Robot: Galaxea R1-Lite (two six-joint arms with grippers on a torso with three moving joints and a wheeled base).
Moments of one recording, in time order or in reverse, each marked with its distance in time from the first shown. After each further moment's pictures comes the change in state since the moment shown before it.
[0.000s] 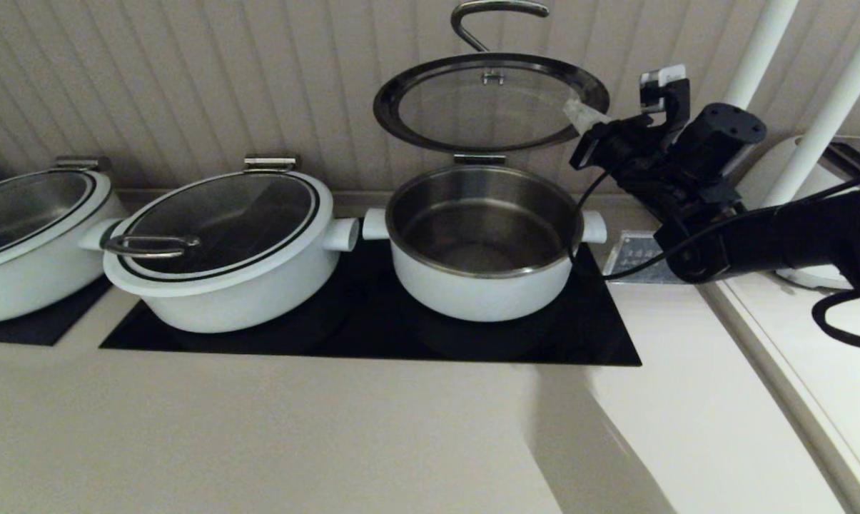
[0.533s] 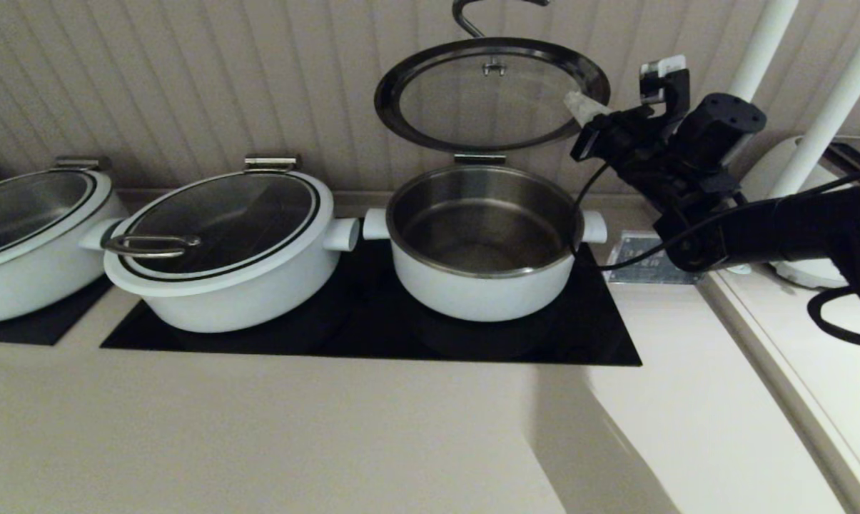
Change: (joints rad) left arm -0.001 -0.311 0.011 0.430 -0.084 -0.062; right arm -0.013 0.020 -0.079 0.048 0.002 -0.014
